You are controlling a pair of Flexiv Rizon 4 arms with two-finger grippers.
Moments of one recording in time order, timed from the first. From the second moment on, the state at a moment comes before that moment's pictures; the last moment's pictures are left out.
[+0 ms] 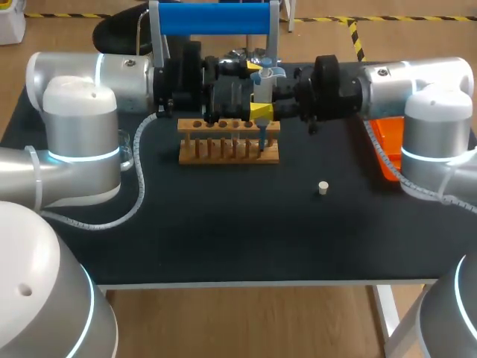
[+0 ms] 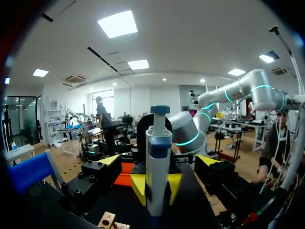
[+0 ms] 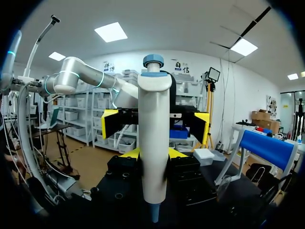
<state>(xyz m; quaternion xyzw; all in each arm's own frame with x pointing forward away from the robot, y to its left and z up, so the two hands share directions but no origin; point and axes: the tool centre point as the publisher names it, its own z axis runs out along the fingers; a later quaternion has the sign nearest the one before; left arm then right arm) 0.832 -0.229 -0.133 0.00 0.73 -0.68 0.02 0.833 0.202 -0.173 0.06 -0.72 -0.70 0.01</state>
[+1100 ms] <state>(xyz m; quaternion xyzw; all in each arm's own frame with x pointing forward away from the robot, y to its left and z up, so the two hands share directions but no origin) 0.832 -0.229 -0.133 0.00 0.73 -0.68 0.02 0.836 0.200 -0.173 0.03 -0.71 -0.70 -0.02</state>
